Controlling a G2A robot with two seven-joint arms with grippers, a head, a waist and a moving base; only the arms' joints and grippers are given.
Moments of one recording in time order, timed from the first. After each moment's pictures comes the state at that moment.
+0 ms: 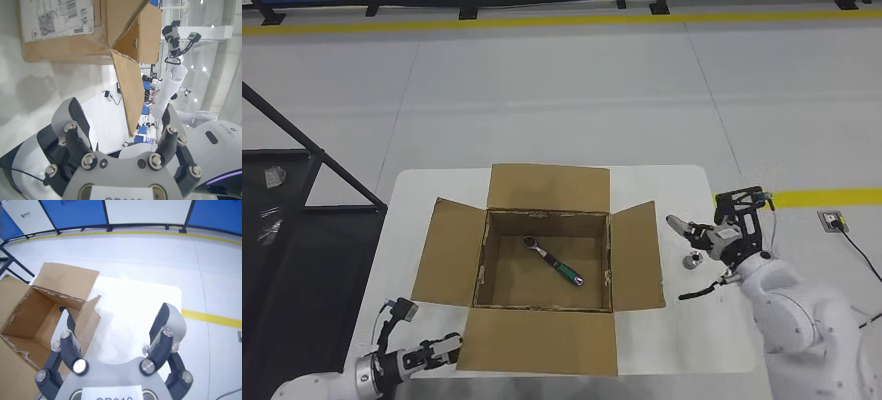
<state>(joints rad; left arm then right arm) 1.51 -0.90 -1.63 -1.55 -0.42 -0.45 -1.13 -1.10 -1.26 1.60 -1.84 -1.04 -0.16 0.73</state>
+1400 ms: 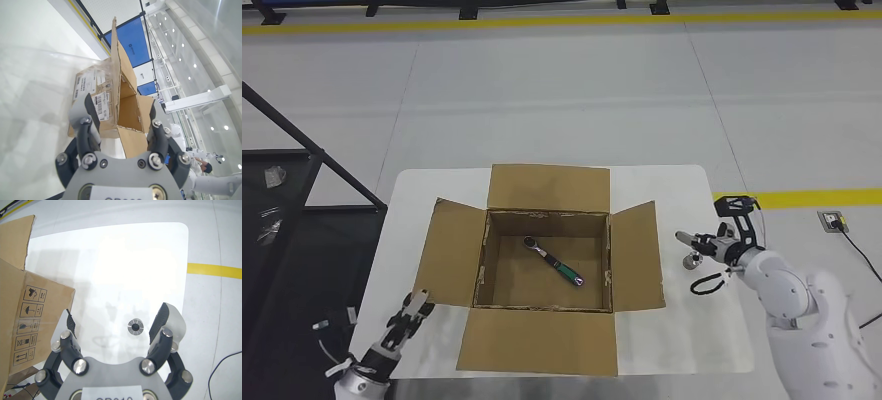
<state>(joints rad) 1.70 -0.98 -1.65 -1.72 -0.11 -0.53 -0.15 -0.97 -1.21 1.59 -1.51 -0.95 -0.20 0.83</state>
